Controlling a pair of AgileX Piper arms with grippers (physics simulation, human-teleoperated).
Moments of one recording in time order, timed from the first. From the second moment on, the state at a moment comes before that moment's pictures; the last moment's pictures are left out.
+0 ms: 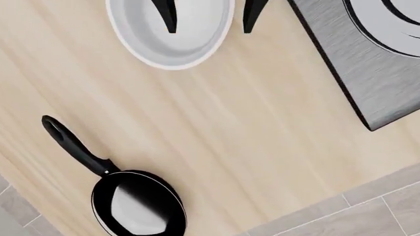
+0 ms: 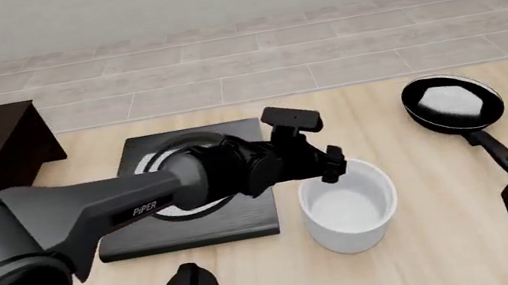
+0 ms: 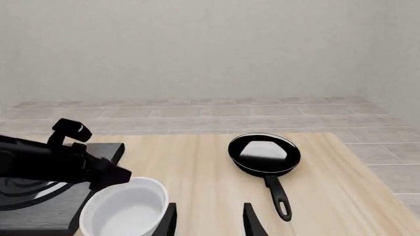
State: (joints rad) left arm -0.80 2.05 -1.44 0.14 -0.23; right arm 0.00 0.07 0.00 -0.06 0.02
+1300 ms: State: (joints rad) left arm -0.78 2.23 -1.57 0.19 -0.22; right arm 0.00 0.07 0.00 -0.06 0.02
